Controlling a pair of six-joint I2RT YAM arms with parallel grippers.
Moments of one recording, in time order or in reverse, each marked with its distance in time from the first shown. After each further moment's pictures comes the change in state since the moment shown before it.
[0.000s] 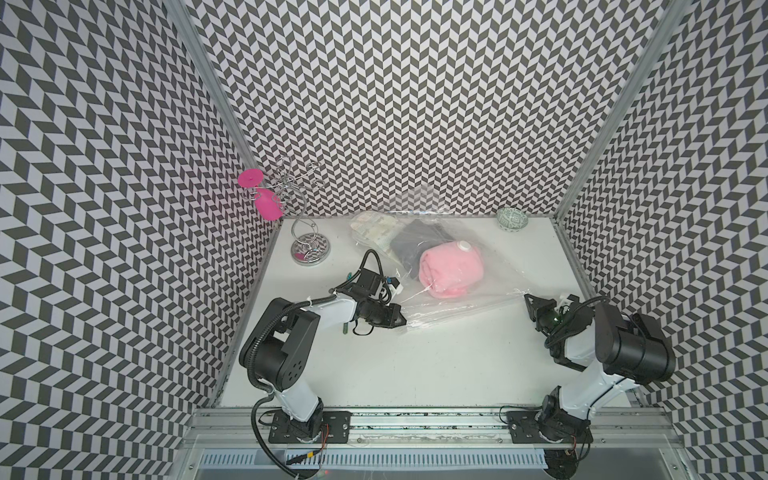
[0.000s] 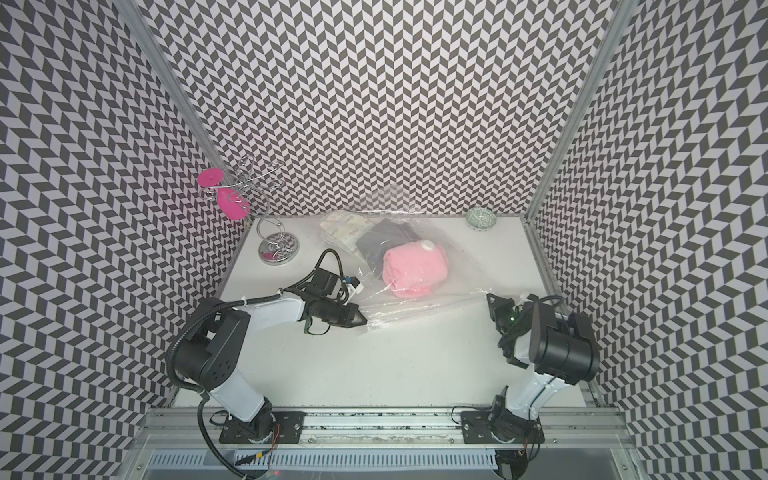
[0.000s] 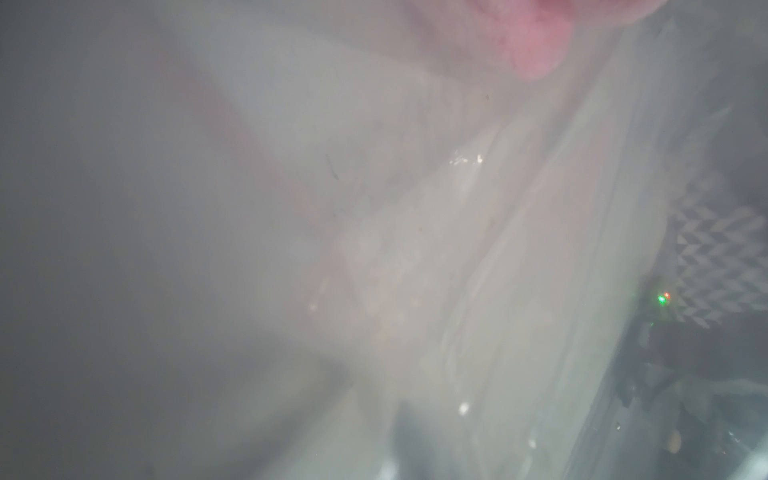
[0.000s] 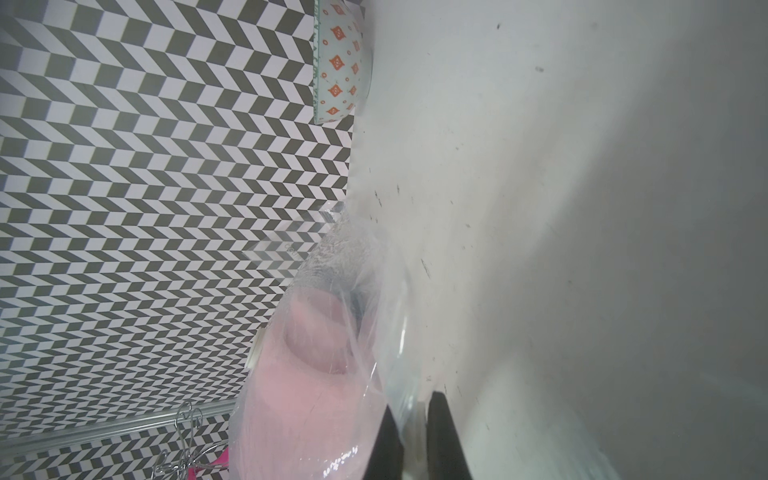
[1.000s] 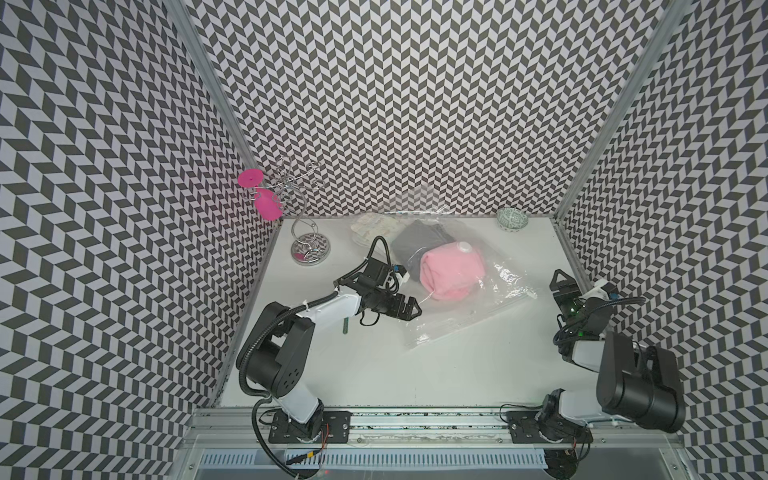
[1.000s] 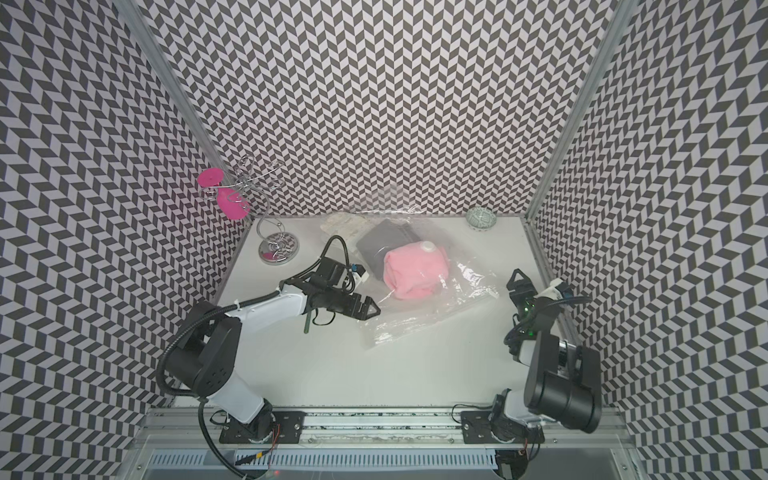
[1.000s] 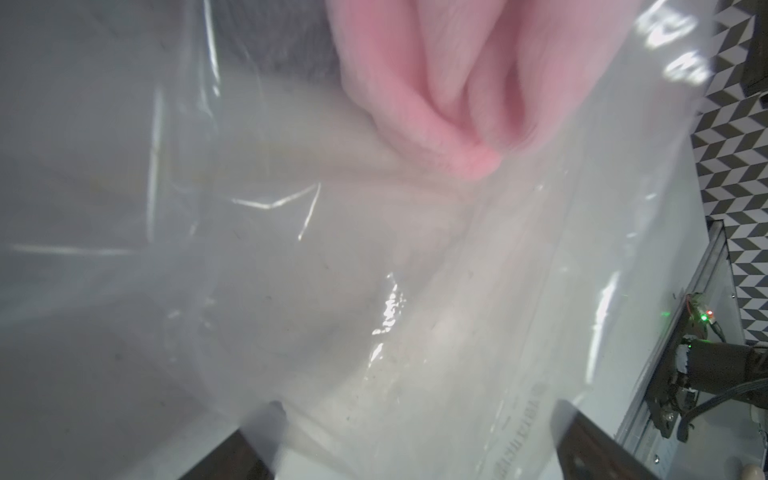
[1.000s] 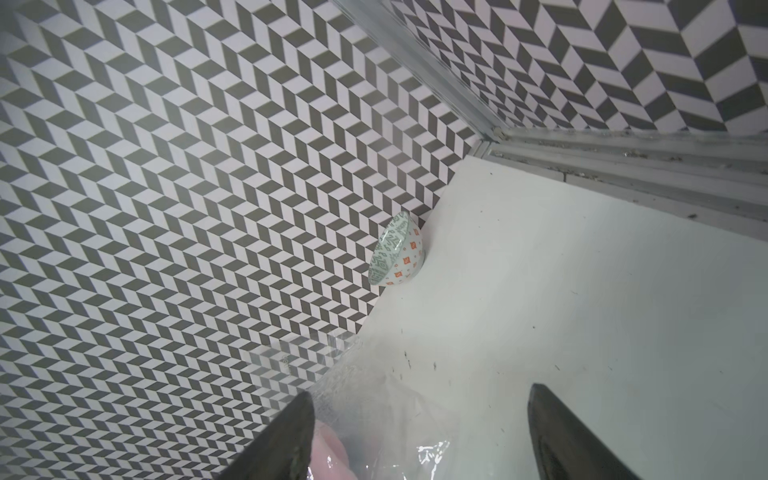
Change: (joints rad) left arm -0.060 -0.074 0.130 -0.043 -0.125 0.031; right arm 0.020 -0.346 0.027 -0.096 0.382 -0.307
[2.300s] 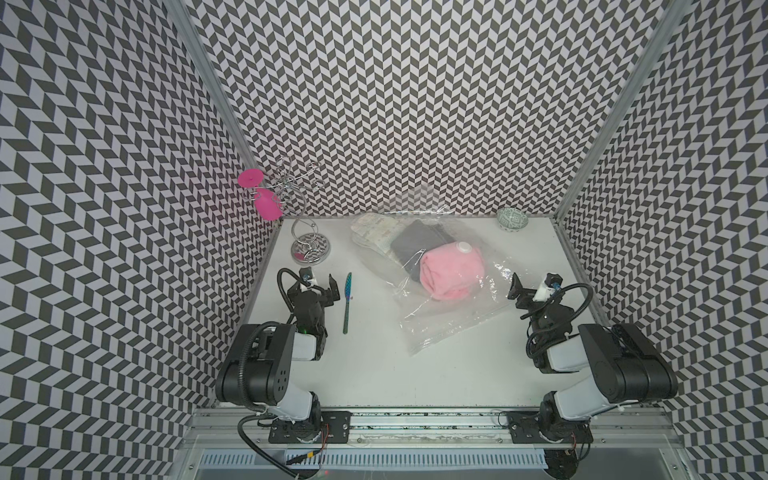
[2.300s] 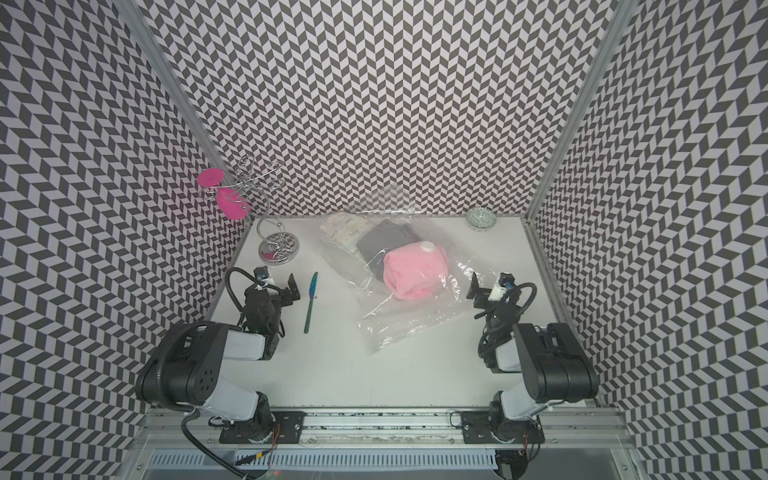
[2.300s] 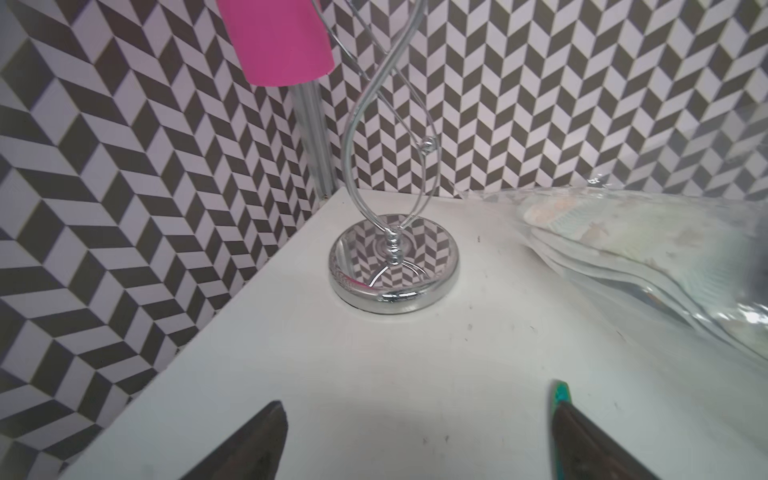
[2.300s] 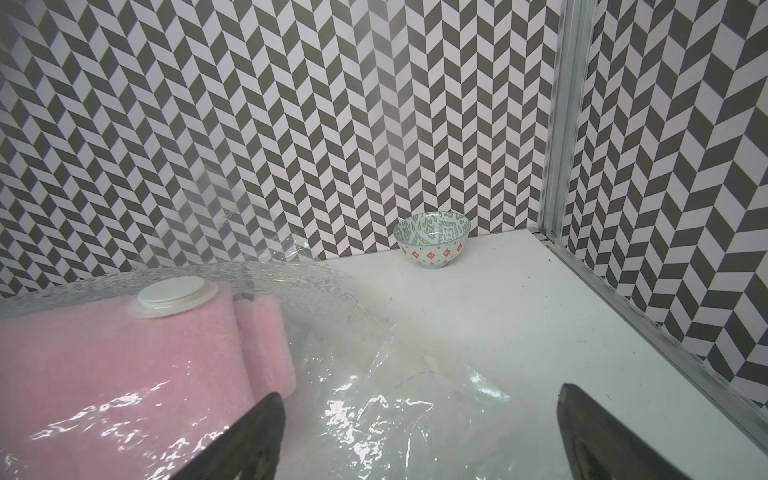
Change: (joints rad) left arm 0.472 -0.047 -0.703 1.407 -0.686 0.182; right arm 0.370 0.182 -0.108 0.414 0.290 -0.747
